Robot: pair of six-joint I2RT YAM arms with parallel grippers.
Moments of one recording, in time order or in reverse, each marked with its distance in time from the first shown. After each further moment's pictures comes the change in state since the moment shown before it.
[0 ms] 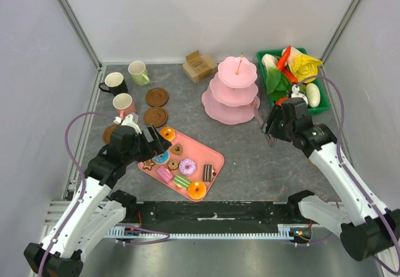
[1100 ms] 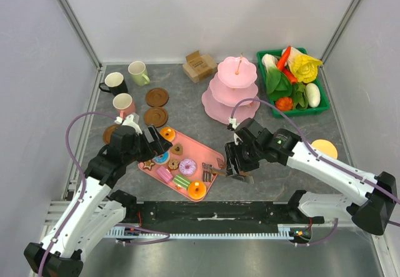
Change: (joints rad) left arm 0.000 0.002 0.000 -0.001 0.023 0.000; right arm 0.539 0.118 0.035 -0.183 -0.360 -0.021
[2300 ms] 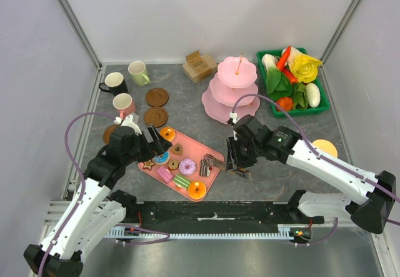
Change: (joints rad) left arm 0.000 -0.016 0.000 -0.001 0.000 0.000; right arm 0.009 0.022 0.054 0.004 0.035 0.074
